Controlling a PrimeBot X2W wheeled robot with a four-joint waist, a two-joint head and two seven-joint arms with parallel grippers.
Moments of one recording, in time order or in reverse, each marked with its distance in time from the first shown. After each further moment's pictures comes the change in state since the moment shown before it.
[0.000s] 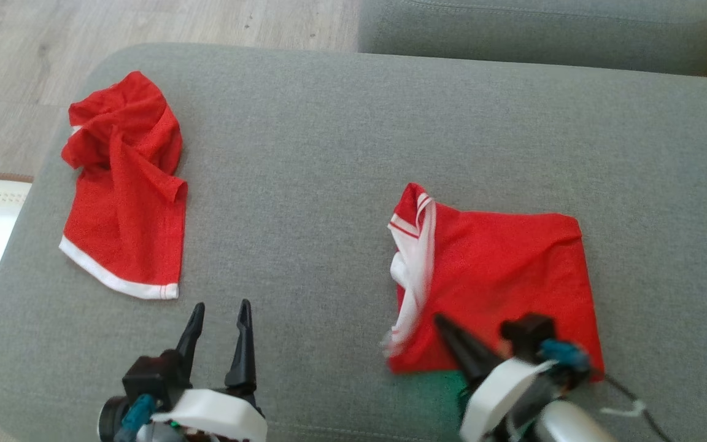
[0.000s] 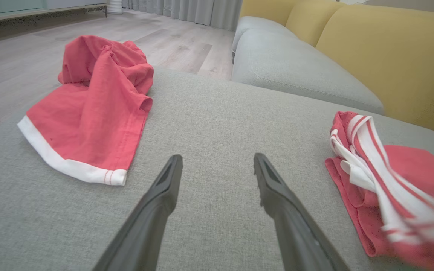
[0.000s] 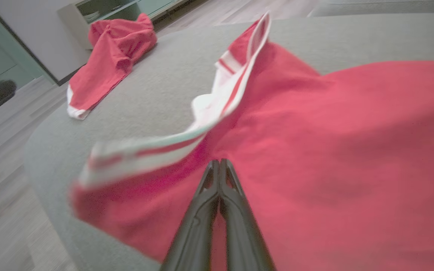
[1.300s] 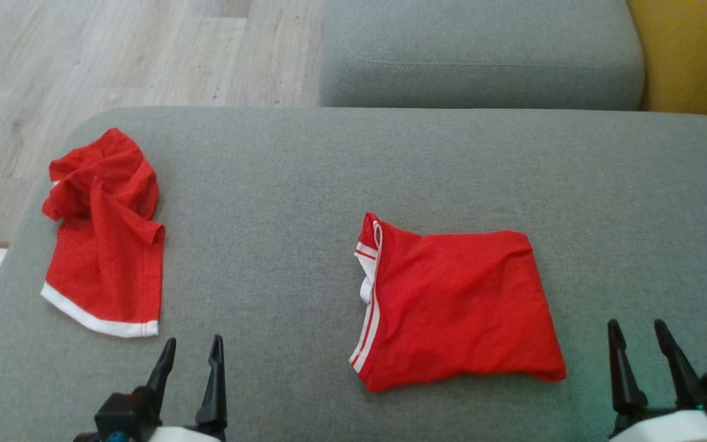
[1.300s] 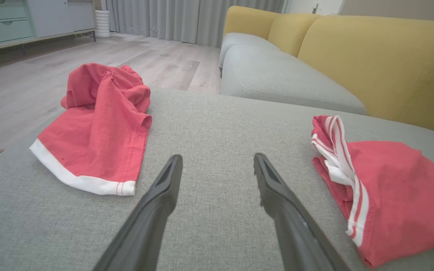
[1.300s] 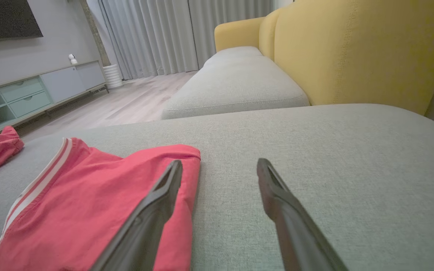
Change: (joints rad) left arm 0.105 0.000 0.125 -0.013 0.083 -0.089 0.000; right arm 0.304 -0.017 -0.535 -0.193 -0.102 0.000 -0.195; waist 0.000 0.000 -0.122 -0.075
